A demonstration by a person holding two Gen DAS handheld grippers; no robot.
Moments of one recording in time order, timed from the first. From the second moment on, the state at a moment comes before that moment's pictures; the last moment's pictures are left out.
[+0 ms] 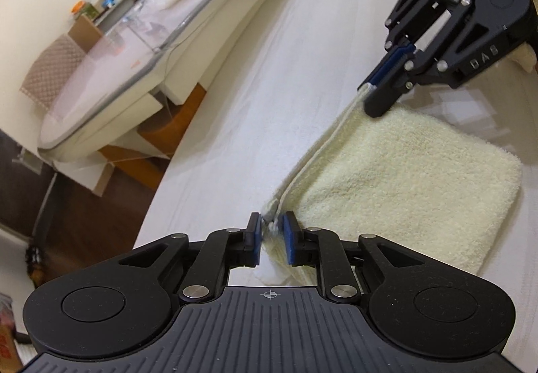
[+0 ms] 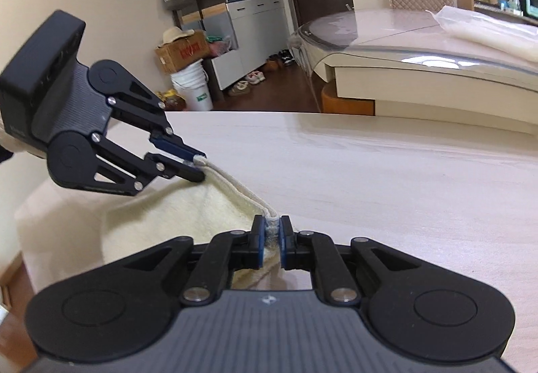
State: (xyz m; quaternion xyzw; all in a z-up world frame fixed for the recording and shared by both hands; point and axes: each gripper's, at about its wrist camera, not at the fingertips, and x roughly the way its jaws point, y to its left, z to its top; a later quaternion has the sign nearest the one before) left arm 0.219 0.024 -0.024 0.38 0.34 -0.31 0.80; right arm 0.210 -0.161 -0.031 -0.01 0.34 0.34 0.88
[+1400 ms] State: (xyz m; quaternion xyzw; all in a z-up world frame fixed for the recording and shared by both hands) left arm 0.251 0.069 -0.001 0.17 0.37 -0.23 0.89; right arm 0.169 -0.160 -0.027 -0.12 0.31 0.34 0.88
